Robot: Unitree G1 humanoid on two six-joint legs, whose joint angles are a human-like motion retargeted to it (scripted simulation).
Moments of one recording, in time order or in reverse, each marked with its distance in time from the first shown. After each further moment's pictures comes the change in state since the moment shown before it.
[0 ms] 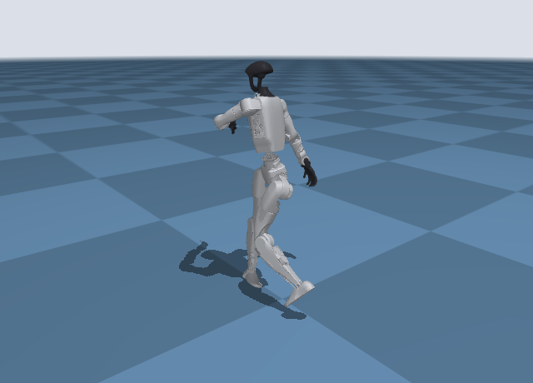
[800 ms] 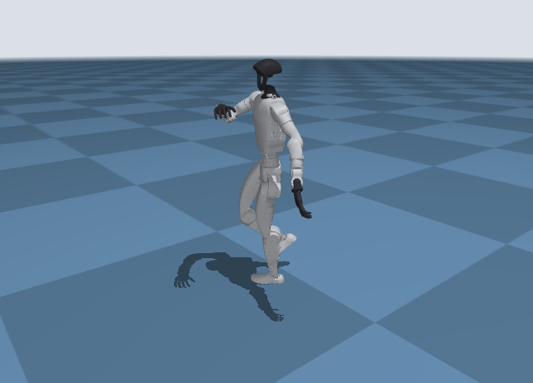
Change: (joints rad) left arm 1.490 0.482 0.732 0.722 -0.496 0.269 -0.450; right arm -1.121 -0.052 1.150 -1.652 -0.343 -0.200 0.231; waist 1.208 -0.272 -0.144; left_leg 0.457 0.126 0.972 -1.211 -0.060 -0.004; right_leg -0.235 -0.132 -1.505 1.339 -0.155 0.394
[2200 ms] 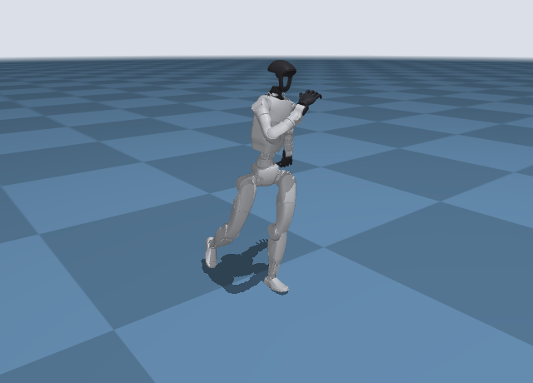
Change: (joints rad) left arm 0.023 -0.078 -0.397 0.269 0.020 -0.142 -0.041; right arm 0.175 0.041 -0.282 -0.349 0.184 -0.100 -0.016; waist 0.258 -0.246 0.095; left_leg -0.126 -0.058 0.279 -0.003 -0.027 0.098; right_leg 0.582 -0.384 -0.157 -0.588 0.000 -0.039
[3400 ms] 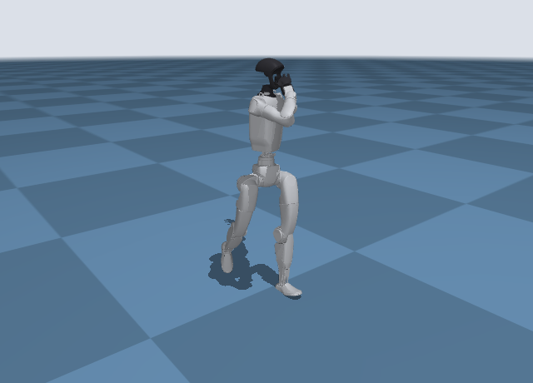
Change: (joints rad) left arm 0.892 0.427 0.795 0.057 -0.445 -0.064 -0.115; right arm -0.525 0.038 0.225 -0.116 0.116 -0.019 -0.131; waist 0.033 0.245 0.002; left_leg 0.092 0.113 -0.021 -0.039 0.025 -0.078; right_leg 0.240 0.213 -0.159 -0.209 0.176 0.015
